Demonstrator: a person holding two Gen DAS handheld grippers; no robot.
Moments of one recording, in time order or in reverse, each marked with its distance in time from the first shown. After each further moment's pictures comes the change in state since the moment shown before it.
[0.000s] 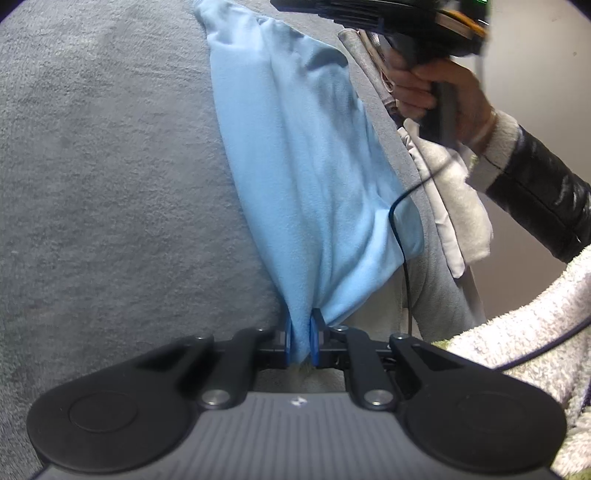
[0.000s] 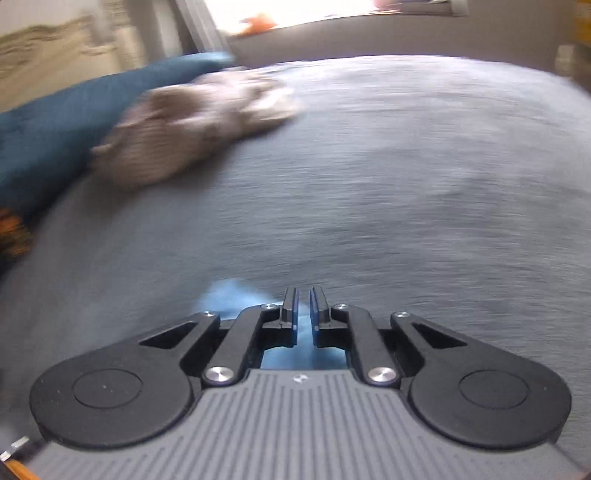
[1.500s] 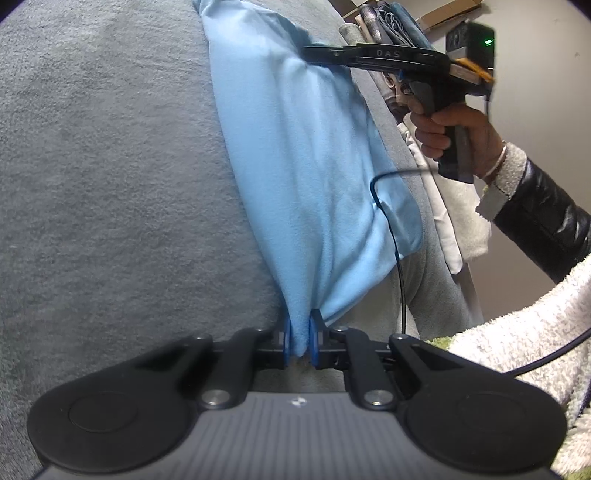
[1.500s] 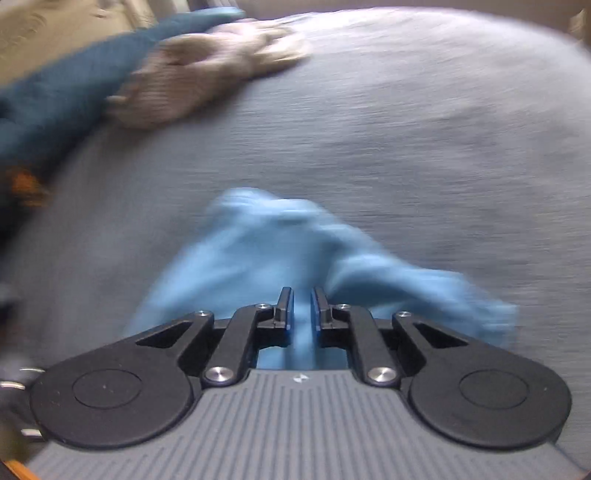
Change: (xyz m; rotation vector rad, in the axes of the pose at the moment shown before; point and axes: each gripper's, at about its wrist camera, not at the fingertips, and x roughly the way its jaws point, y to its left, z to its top) left arm -0.011 0.007 -0.007 -0.010 0.015 -0.004; right arm -0.030 -0.023 -0.030 0.087 0.107 -0.079
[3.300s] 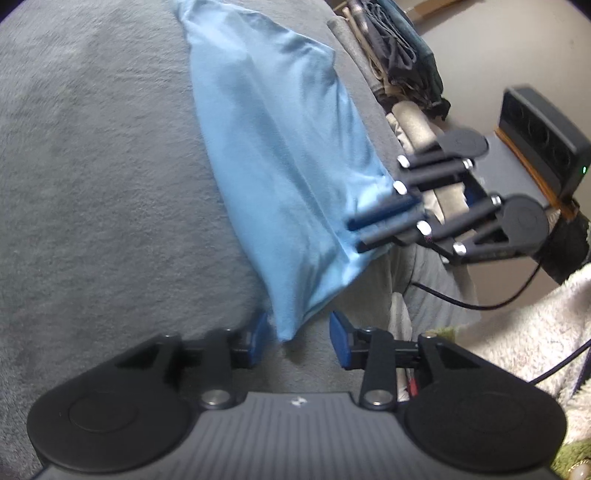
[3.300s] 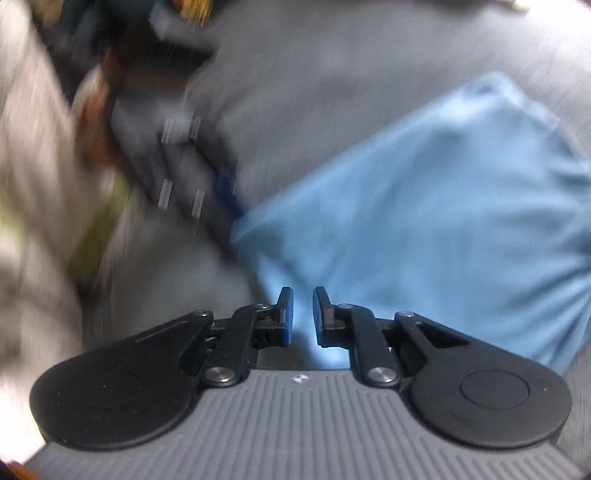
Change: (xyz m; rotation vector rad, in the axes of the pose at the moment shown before) left arm 0.008 -0.029 0.016 0.038 0.031 0.010; right arm -0.065 0.120 -0.097 -0.508 0.366 0.356
